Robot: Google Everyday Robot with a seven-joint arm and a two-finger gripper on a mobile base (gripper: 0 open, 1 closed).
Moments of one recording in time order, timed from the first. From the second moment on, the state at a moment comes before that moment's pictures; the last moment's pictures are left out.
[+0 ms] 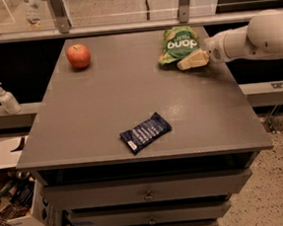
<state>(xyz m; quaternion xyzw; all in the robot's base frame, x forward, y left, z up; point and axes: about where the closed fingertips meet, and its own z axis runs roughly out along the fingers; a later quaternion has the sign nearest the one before) 0.772 -0.217 0.832 -0.33 0.80 0.11 0.48</state>
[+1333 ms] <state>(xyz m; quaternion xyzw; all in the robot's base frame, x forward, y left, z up) 0.767 -0.184 0.864 -0.39 0.75 0.14 0.51</state>
